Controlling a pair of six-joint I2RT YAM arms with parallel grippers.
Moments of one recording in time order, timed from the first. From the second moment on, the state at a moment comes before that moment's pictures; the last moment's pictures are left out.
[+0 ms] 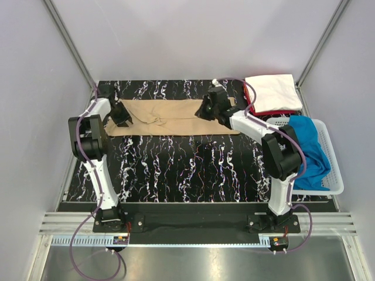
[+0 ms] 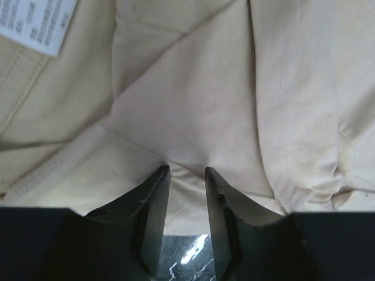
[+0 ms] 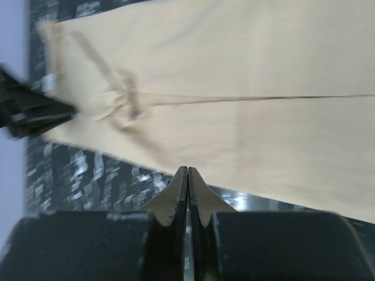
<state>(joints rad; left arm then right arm) 0.13 2.16 1.66 -0.66 0.17 -0.47 0.52 1.95 1.47 -0.07 -0.09 0.68</state>
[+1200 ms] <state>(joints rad) 0.13 2.24 2.15 -0.70 0.31 -0.41 0.36 1.88 1.14 -0.23 0.21 0.56</state>
